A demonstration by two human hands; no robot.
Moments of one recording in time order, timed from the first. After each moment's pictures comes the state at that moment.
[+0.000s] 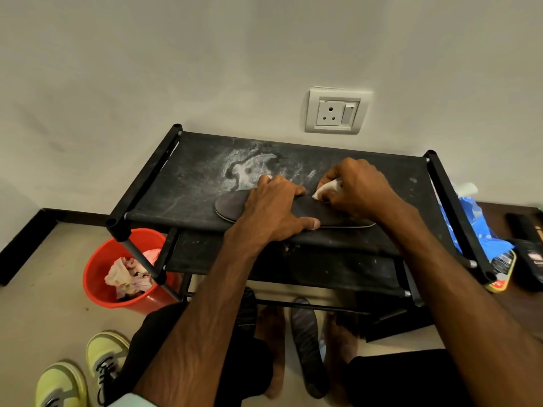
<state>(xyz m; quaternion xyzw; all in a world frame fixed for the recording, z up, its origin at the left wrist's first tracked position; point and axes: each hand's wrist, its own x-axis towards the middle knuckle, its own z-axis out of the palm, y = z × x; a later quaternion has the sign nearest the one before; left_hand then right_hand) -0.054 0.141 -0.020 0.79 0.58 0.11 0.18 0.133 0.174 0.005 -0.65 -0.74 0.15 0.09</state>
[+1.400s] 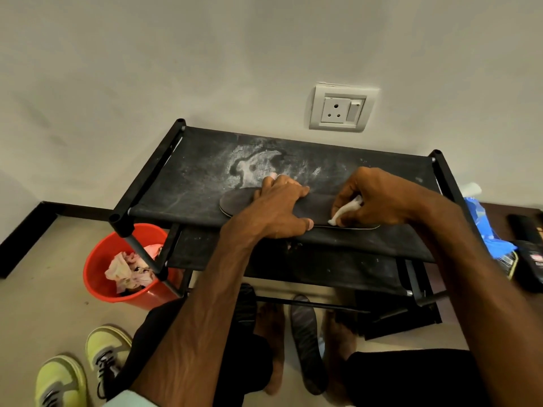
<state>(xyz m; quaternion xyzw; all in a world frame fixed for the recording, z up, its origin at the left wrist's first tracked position) -0.061 0.140 -0.014 0.79 0.55 0.06 0.26 0.154 0.151 0.034 -0.53 -0.80 0.27 -0.02</state>
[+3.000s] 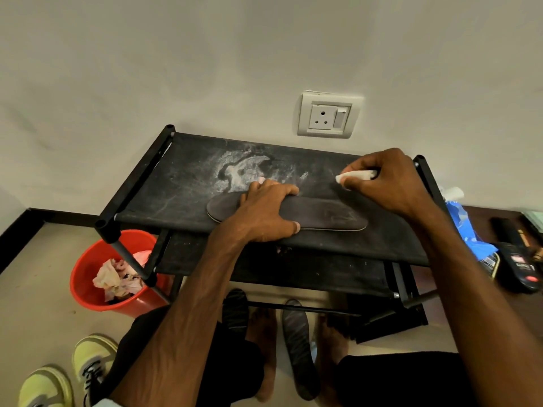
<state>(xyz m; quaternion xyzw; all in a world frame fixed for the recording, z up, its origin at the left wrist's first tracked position) -0.063 0.137 -0.013 0.77 0.56 0.12 0.29 0.186 0.163 0.019 -0.62 -0.71 0.18 0.29</state>
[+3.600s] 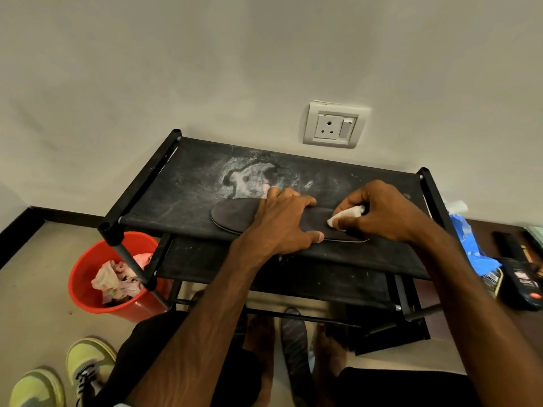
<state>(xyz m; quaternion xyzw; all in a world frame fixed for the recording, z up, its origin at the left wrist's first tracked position) -0.038 0.140 -0.022 0.80 0.55 0.12 0.20 0.177 0.150 0.018 -0.59 -0.75 0.28 0.12</state>
